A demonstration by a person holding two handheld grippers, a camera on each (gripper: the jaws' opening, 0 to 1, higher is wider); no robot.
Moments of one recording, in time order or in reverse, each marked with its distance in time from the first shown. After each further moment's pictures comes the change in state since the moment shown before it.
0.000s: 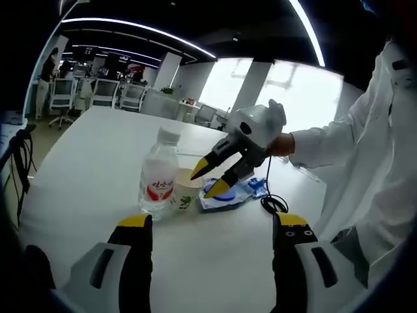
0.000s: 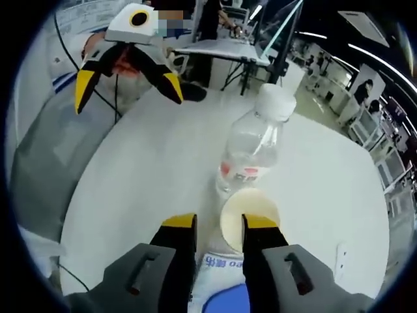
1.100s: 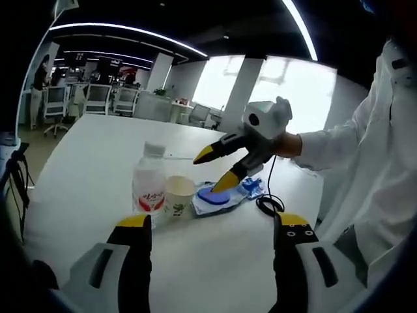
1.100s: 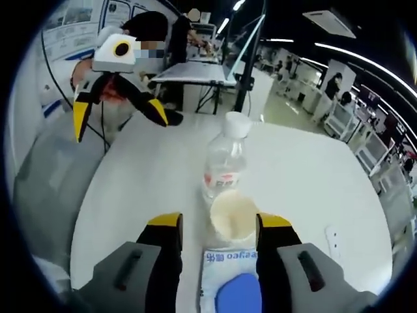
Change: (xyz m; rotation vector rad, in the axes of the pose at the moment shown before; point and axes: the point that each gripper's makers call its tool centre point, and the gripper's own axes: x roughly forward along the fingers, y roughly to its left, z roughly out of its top) left arm 0.001 -0.016 0.015 0.051 0.009 -0.029; right arm -0.049 -0.008 0.011 0.152 -0.131 -0.157
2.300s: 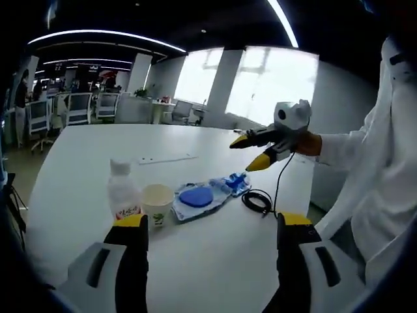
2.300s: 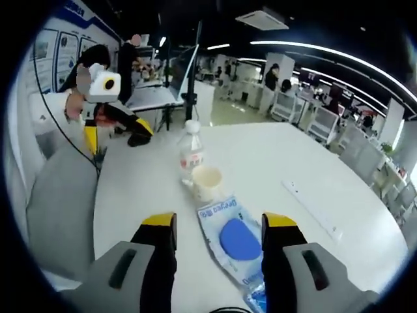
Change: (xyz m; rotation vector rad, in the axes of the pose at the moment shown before) left arm 0.016 -0.043 0.010 0.109 0.058 -0.092; right arm -0.143 0.014 -0.049 0.276 -0.090 -0.312
